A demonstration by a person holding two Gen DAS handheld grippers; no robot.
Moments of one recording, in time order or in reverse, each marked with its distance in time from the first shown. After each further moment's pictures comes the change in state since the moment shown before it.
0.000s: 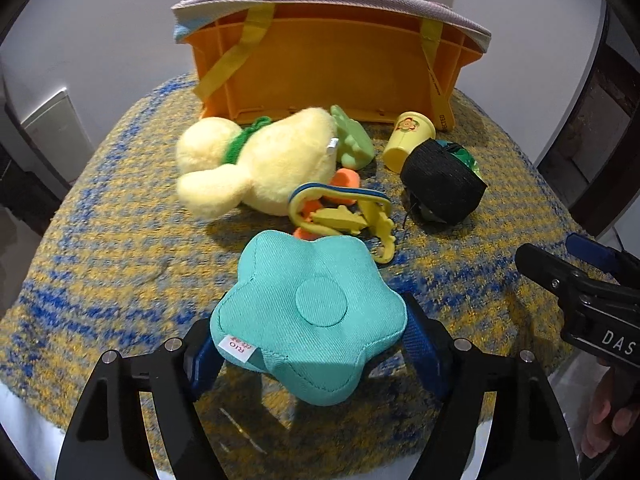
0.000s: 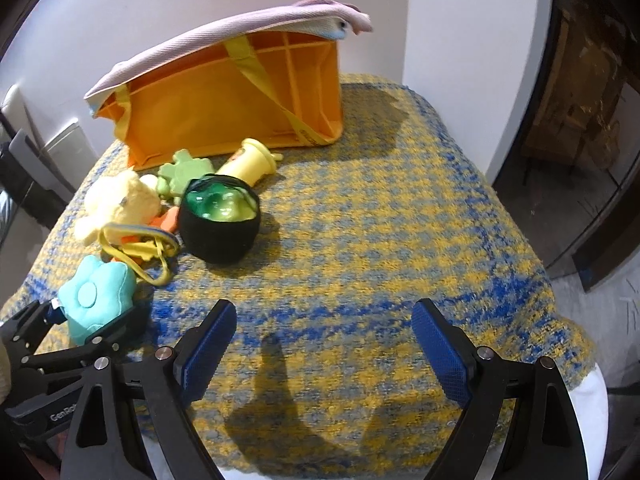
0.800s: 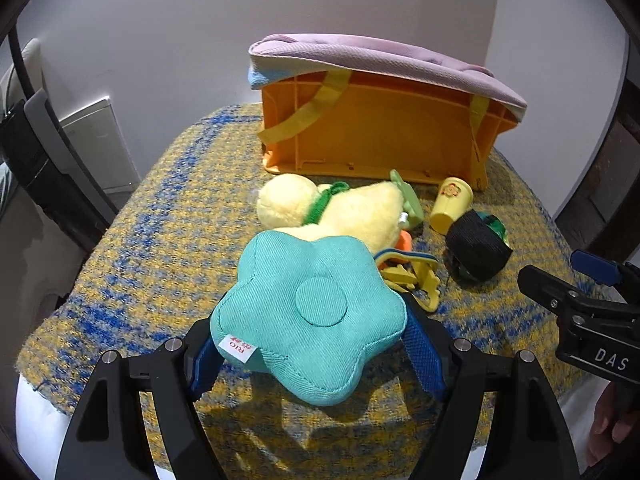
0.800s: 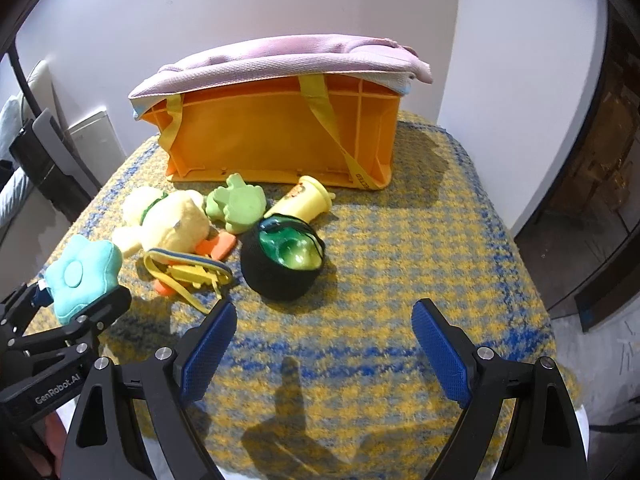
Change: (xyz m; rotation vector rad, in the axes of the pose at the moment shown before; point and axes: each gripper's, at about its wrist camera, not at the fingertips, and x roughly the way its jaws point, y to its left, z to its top) left arm -0.028 0.037 0.020 -0.074 -0.117 0.057; right arm -0.012 0.039 0.029 -0.092 -0.049 0.007
